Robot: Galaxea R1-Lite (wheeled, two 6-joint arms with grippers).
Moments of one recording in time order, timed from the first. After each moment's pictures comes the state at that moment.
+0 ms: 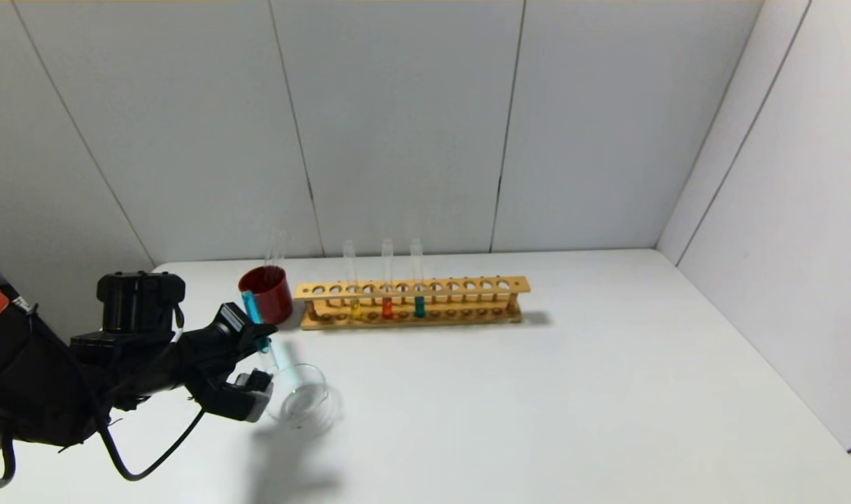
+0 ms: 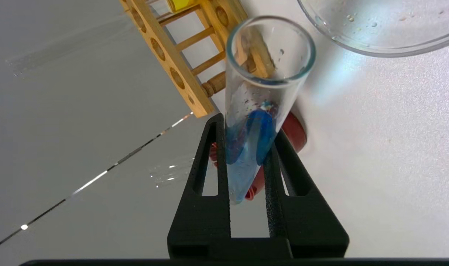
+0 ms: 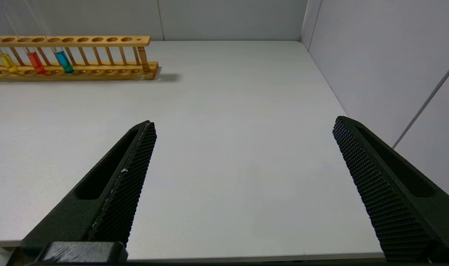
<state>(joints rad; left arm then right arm) -0.06 1.88 -0.54 -0.81 -0.36 2.10 0.00 0.00 0.00 0.00 0.00 0.00</state>
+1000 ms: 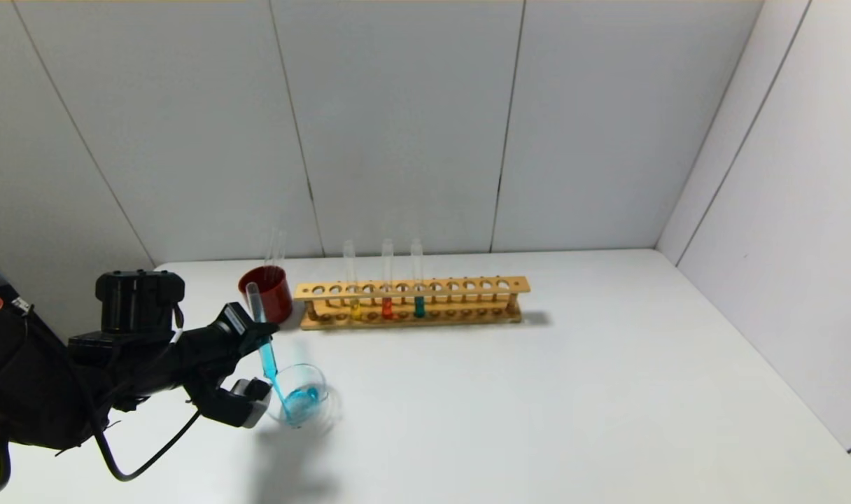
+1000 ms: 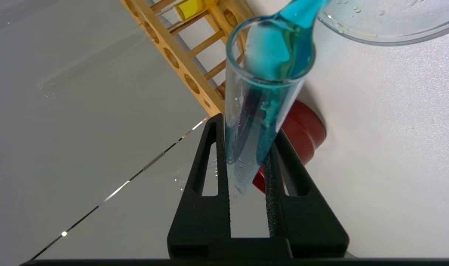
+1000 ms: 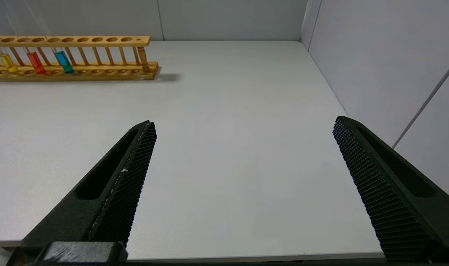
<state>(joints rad) -0.07 1.87 -0.53 -0.82 -0.35 2.20 0.00 0.00 0.00 0.00 0.00 0.00</state>
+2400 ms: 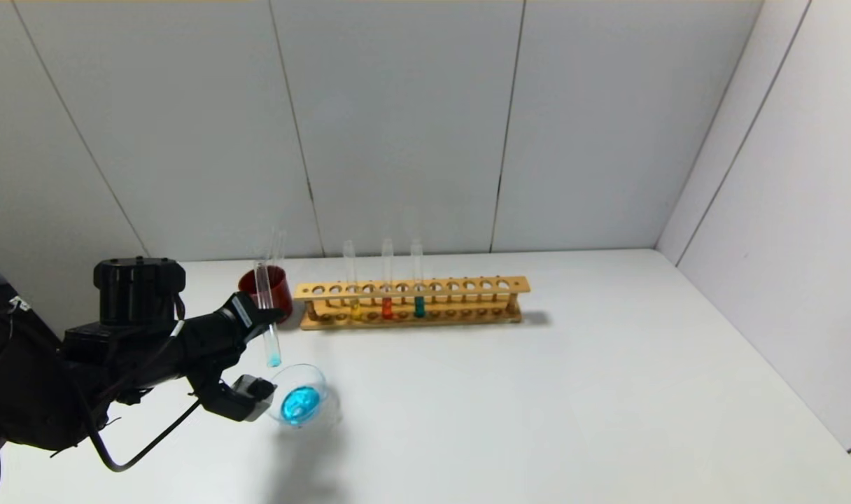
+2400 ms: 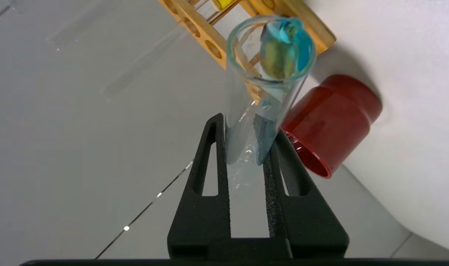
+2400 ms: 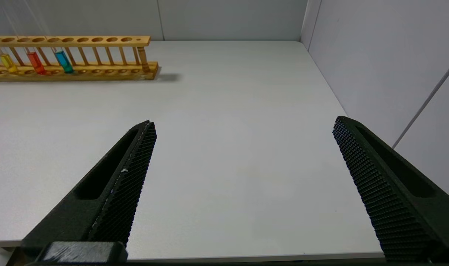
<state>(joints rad) -0.12 1.81 -0.55 -0.83 -0.31 2.33 0.00 0.00 0.00 0.00 0.00 0.00</state>
